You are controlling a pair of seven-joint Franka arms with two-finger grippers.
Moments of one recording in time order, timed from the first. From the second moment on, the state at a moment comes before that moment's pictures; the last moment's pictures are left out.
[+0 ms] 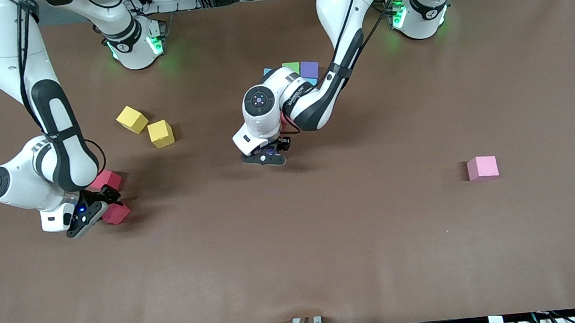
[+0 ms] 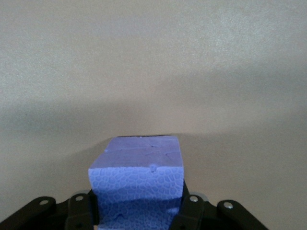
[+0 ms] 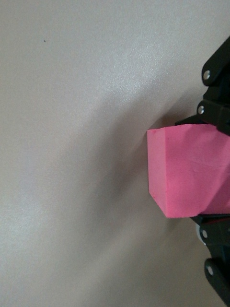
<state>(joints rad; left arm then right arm) -0.94 0.89 0.04 -1.31 -0.14 2.21 -0.67 0.25 0.57 -0.38 -1.97 0.58 2.40 -1.24</state>
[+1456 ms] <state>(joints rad) -0.96 0.90 0.05 -1.31 -0.14 2.17 -0.68 0.37 0.53 -0.38 -1.83 0.58 2.13 -0.95</state>
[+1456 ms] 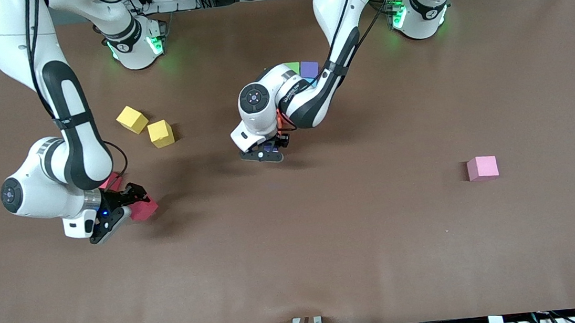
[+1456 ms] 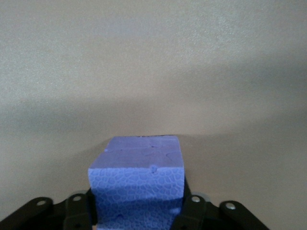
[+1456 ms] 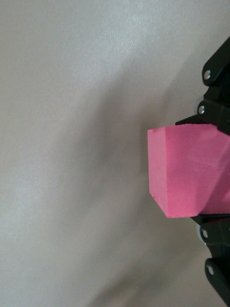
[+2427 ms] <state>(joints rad) -0.97 0.82 0.10 -1.30 -0.14 2.05 -0.85 0.43 0.50 -0.37 -1.77 0.58 1.97 -0.85</state>
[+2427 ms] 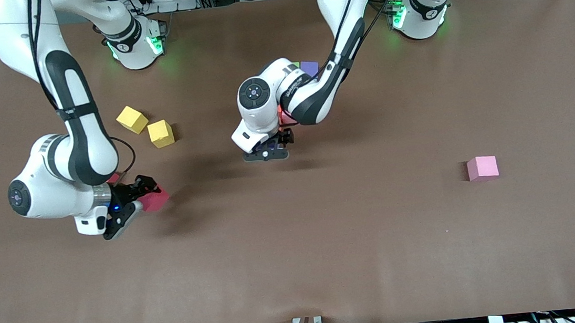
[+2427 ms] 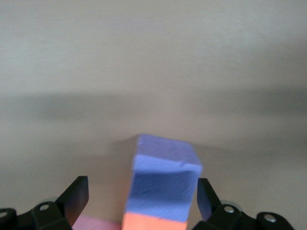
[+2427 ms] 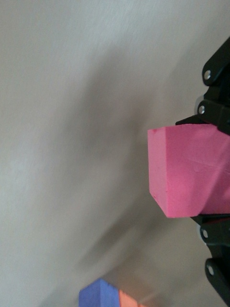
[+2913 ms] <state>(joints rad) -0.93 0.69 0.38 -1.30 -0.13 1.85 -0.82 0.67 0.49 -0.37 -1.73 0.58 1.97 -0.77</state>
